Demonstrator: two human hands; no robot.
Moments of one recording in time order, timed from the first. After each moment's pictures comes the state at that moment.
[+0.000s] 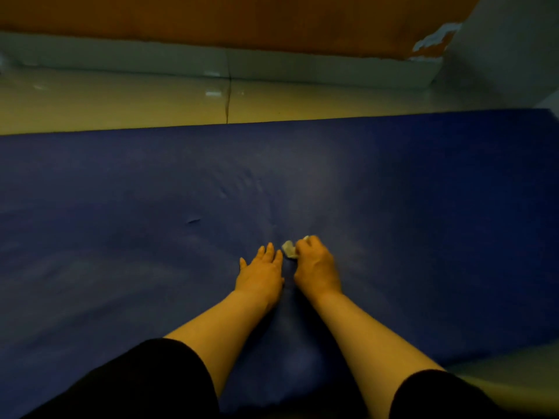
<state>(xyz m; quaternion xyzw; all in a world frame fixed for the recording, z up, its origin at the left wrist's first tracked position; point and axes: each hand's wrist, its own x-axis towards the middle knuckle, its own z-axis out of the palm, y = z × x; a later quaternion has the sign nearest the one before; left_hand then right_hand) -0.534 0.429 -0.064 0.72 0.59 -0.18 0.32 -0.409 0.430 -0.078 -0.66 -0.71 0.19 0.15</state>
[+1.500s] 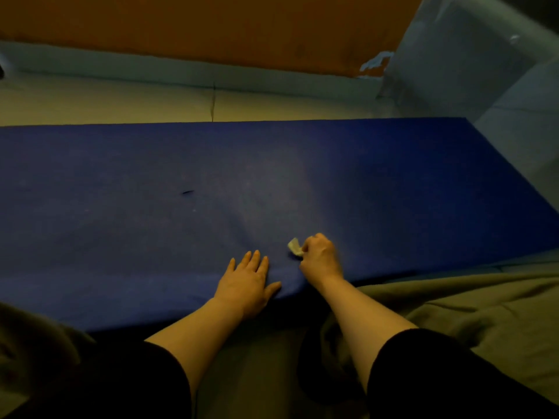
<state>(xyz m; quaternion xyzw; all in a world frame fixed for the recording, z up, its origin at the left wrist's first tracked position) -0.539 0.292 -0.023 0.78 0.55 -0.16 0.25 -0.373 0.320 -0.007 -0.75 -0.64 0.18 0.04</state>
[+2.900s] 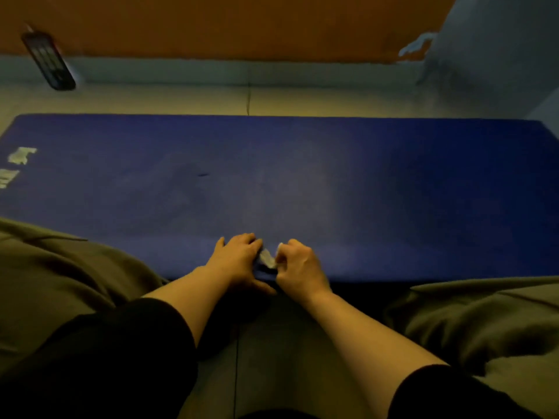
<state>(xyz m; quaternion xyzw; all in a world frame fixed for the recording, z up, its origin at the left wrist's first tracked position) -0.613 0.291 0.014 0.77 0.58 -0.14 0.22 -0.462 0.267 0.009 -0.64 -0.71 0.27 0.13</state>
